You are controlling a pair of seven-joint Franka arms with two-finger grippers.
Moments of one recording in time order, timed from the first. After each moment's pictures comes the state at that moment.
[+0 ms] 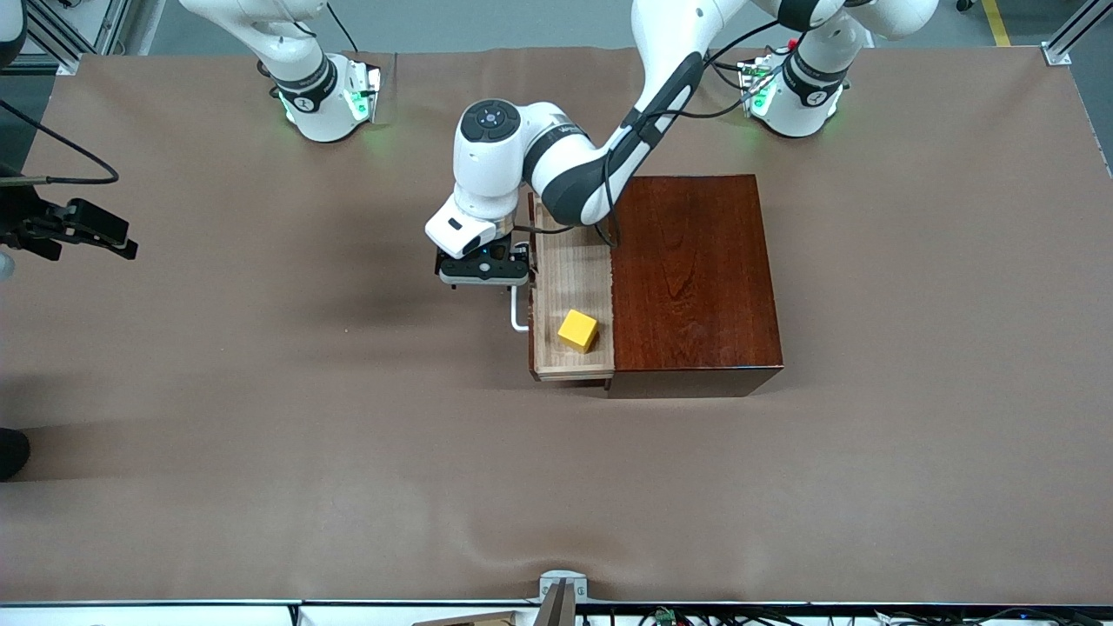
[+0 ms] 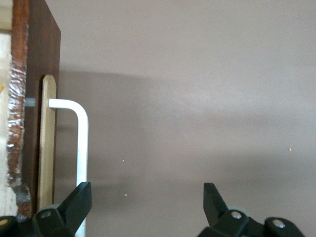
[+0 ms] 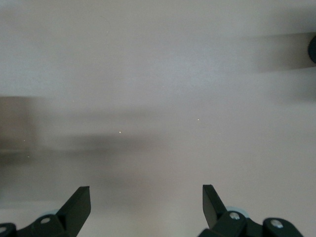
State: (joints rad) left arm -0.97 0.79 0.01 -1.23 0.06 2.29 -1.04; right arm -0.07 0.06 0.02 -1.51 0.02 1.54 -0.04
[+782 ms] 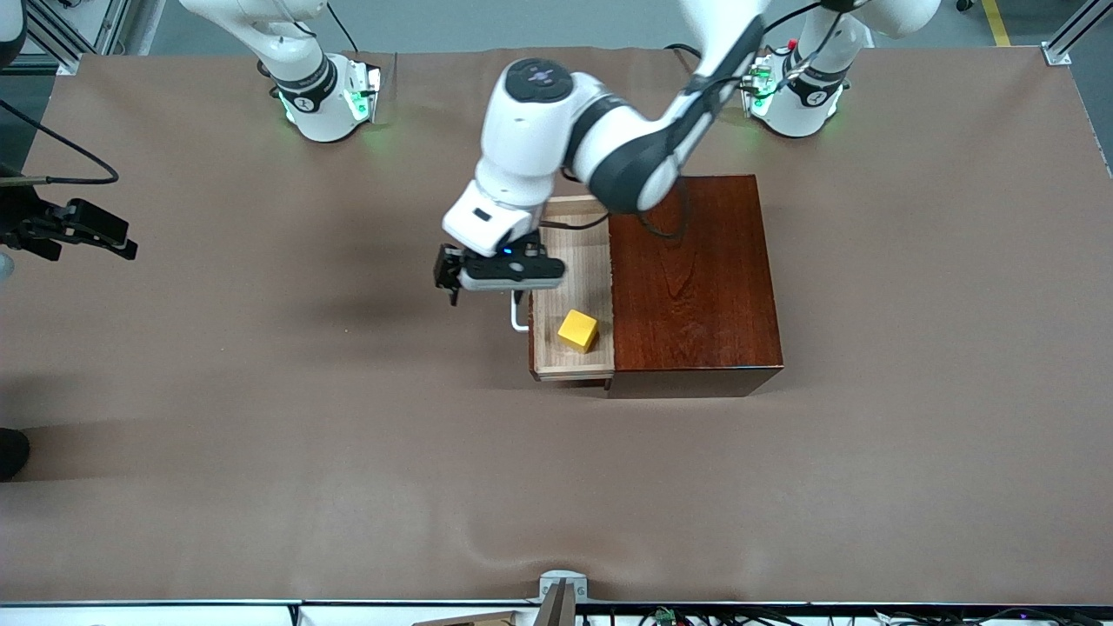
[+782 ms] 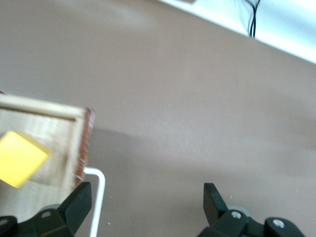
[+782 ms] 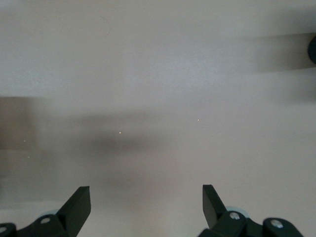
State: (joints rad) left arm -0.85 0.64 0.02 -1.19 0.04 2.26 -1.08; right arm -0.06 0.06 0.02 -1.51 0.02 1.54 -0.04
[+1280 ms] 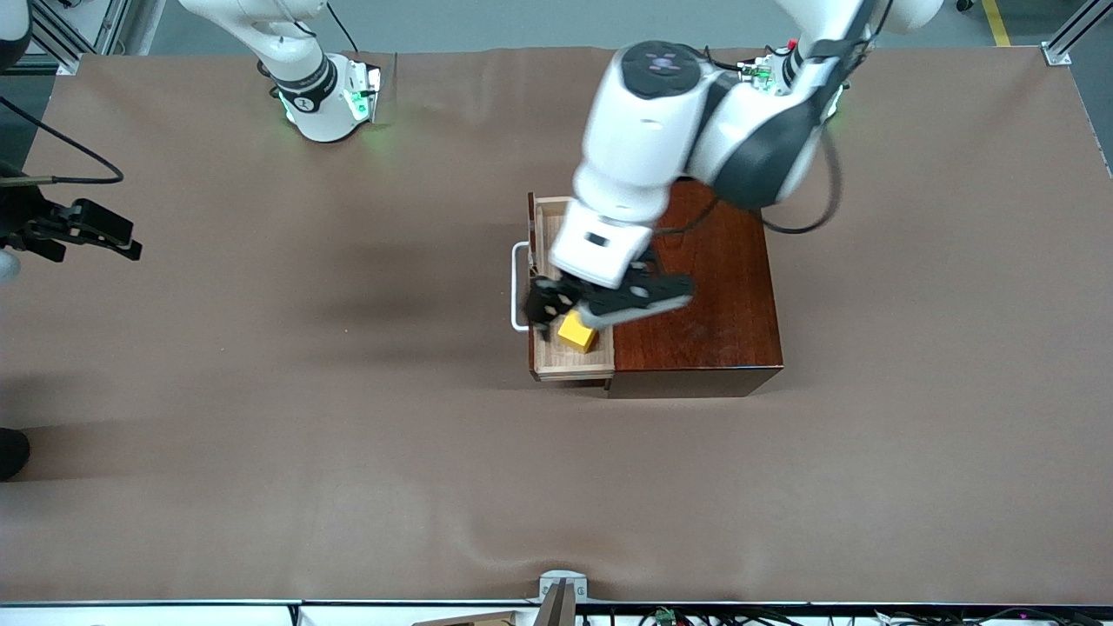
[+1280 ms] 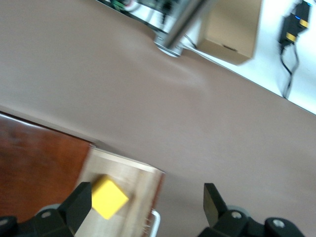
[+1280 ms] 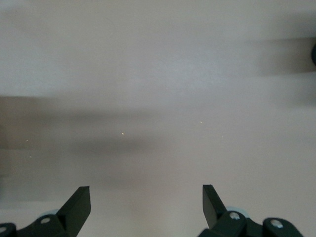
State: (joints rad) left arm -0.68 0.51 0.03 -1.19 0.03 2.06 -1.06; right arm -0.05 0.06 0.02 -1.51 0.02 1.55 -0.04
